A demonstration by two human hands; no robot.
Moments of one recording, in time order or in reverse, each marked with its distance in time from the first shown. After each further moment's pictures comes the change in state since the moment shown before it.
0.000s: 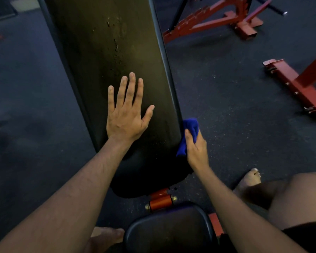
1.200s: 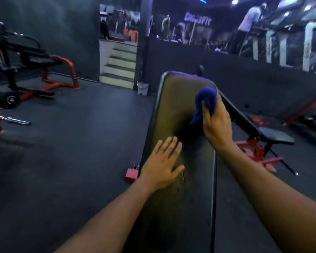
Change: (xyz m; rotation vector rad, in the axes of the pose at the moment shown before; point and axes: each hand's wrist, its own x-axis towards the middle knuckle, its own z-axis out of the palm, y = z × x) left_hand 0.116 -0.126 -0.040 -0.194 -0.055 -0.066; right_hand 0.160 -0.413 0.100 -0.248 0.020 -0.997
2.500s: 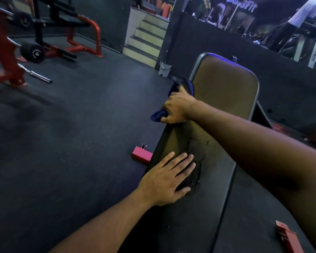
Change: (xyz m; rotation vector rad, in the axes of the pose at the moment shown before) left_hand -0.082 0.021 0.032 0.001 0.043 0.048; right_hand 0.035 -0.053 0.164 -0.964 -1.089 -0.965
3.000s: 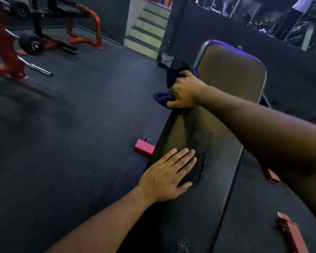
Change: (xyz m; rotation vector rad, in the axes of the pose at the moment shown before) left_hand -0.010 0.005 0.003 -0.015 0.080 -0.010; right_hand -0.004 0.018 -0.002 -0.010 0.030 0.003
